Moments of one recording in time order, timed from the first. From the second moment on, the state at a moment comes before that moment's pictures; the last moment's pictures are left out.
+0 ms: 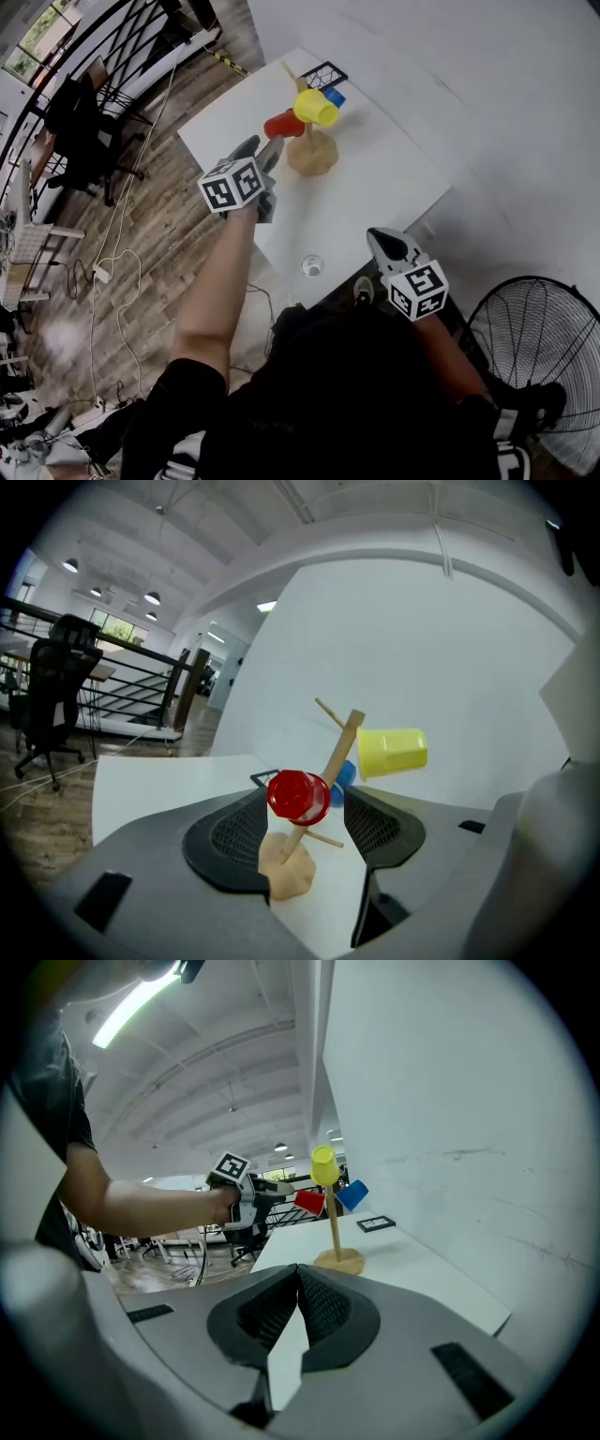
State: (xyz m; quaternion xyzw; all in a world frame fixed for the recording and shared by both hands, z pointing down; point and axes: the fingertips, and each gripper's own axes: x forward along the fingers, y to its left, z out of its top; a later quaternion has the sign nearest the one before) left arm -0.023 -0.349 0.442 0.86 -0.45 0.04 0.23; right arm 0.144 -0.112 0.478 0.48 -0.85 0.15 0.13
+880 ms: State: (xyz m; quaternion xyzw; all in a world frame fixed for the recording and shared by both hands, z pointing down) left arm -0.074 -0.207 0.448 0.86 -0.45 0.13 0.19; right arm 0.106 -0.147 0.432 0.45 -0.88 0.12 0.09
